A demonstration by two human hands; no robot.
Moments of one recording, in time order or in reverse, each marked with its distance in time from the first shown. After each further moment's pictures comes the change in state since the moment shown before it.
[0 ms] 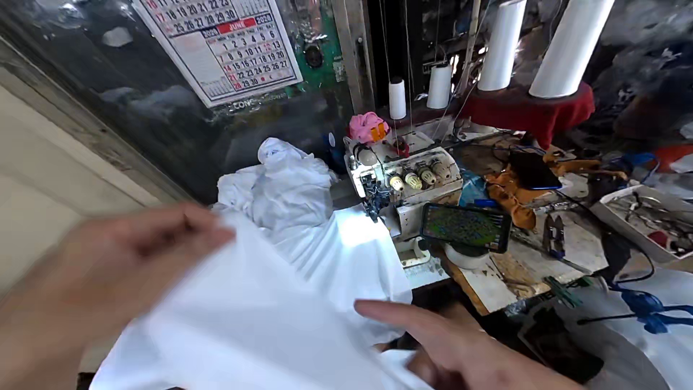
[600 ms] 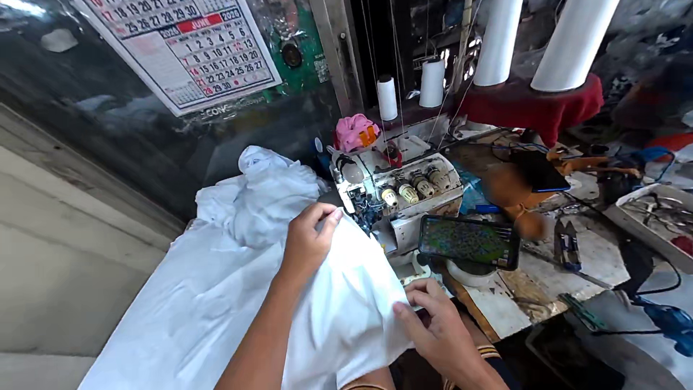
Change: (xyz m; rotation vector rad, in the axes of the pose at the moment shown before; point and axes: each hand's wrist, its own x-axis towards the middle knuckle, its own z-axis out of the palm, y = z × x) left_hand 0.121 -0.102 0.211 -0.072 0.204 0.195; right_hand 0.017 0.167 -0.046 -0.481 0.828 0.093
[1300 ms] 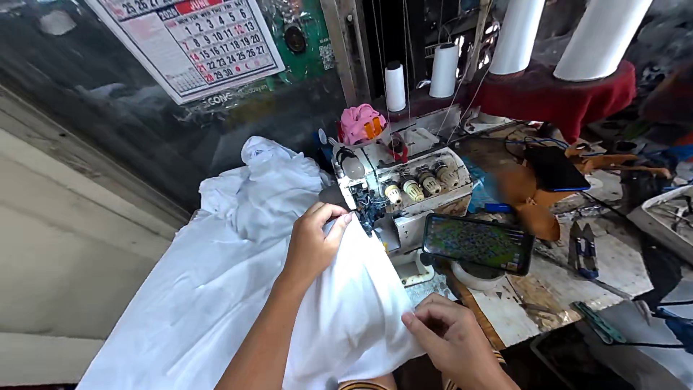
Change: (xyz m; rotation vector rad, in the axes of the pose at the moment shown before) left_hand -0.009 0.014 0.005 0.135 -0.031 -0.031; right_hand -0.008 0.003 -0.018 0.104 -0.033 0.021
